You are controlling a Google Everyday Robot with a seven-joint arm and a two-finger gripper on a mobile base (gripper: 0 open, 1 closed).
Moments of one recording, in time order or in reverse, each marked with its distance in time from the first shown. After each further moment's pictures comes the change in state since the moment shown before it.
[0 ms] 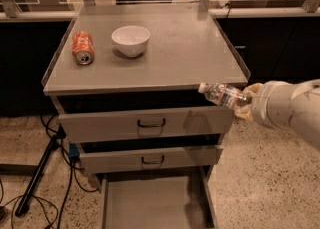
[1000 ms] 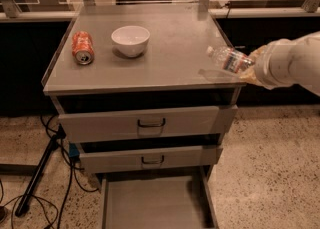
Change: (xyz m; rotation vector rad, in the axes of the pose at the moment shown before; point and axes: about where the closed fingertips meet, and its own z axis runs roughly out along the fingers) arm -0.014 -0.093 0.024 0.073 -0.008 0.061
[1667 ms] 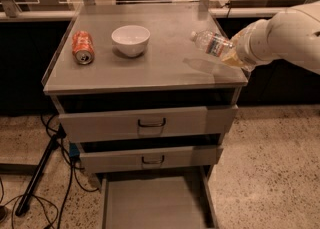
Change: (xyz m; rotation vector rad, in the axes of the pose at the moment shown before) arm -0.048 -0.028 0.039 -0.032 -0.079 -0.003
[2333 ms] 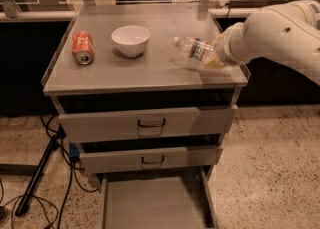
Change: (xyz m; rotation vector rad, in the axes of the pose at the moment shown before) arm -0.039 0.024 0.039 -0.091 -0.051 -0.021
